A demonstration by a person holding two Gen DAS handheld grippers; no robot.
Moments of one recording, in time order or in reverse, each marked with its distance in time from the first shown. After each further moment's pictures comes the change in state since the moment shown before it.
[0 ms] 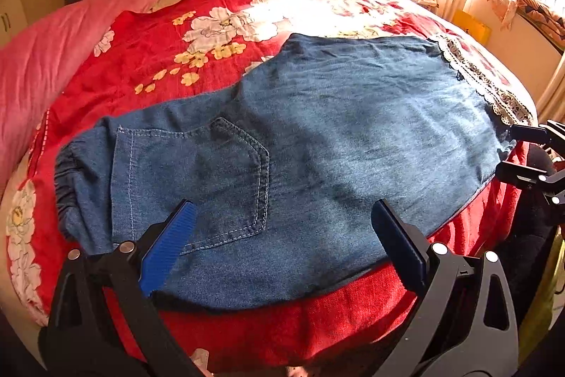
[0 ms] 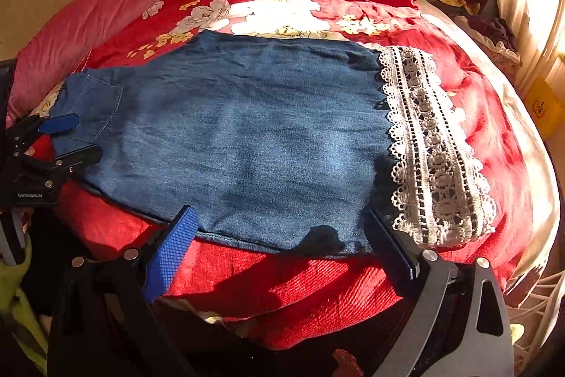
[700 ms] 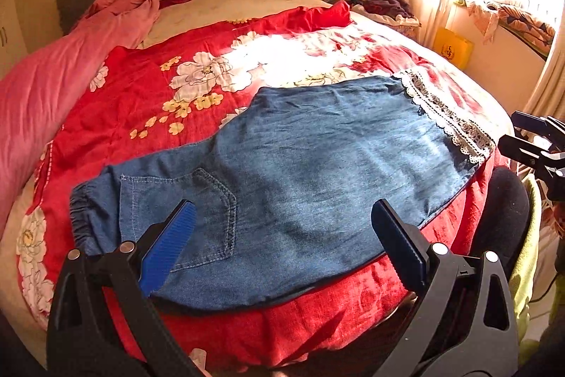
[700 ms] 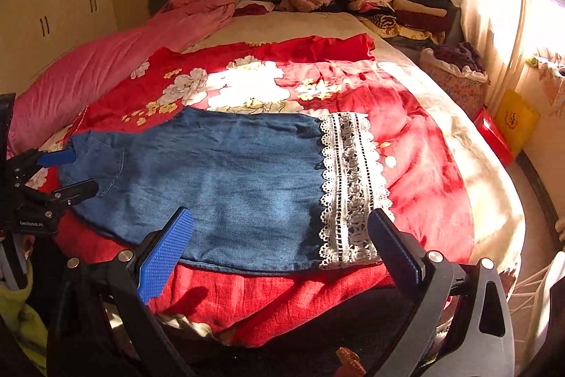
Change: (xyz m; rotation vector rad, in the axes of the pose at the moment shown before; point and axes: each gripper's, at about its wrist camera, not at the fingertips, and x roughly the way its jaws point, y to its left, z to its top) left arm -0.043 -0.029 0.027 0.030 -0.096 -0.042; right arm -0.074 -0.031 0.006 0.085 -0.221 -0.076
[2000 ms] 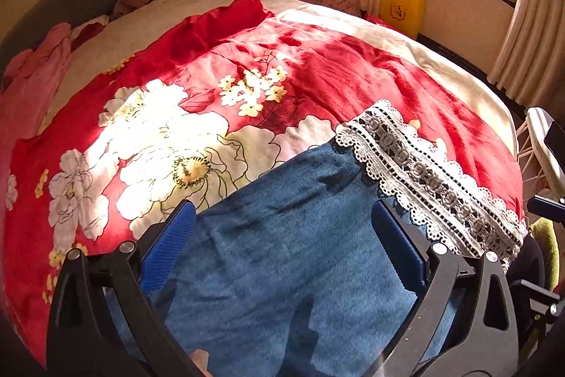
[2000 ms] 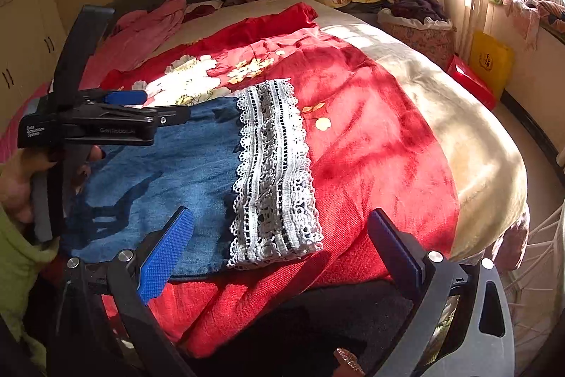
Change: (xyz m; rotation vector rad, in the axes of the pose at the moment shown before) left arm 0.160 -0.114 0.133 0.261 0.076 -0.152; right arm 0.044 -0.069 -0.025 0.214 0.057 -0.039
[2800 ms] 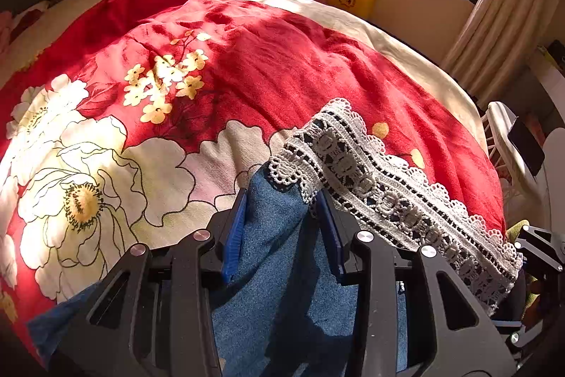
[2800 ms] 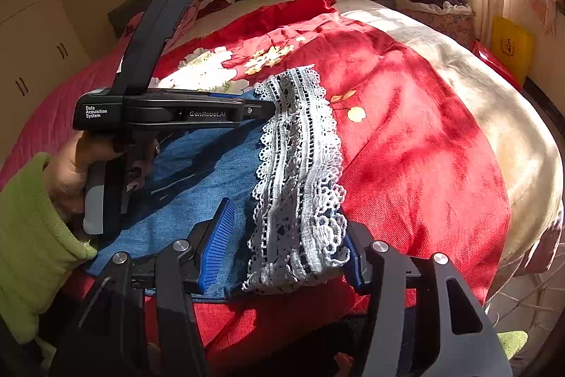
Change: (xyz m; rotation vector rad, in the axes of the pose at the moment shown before) left arm 0.059 -0.023 0.015 0.034 0.064 -0.260; right arm 0.035 0.003 0.007 0.025 0.063 0.099
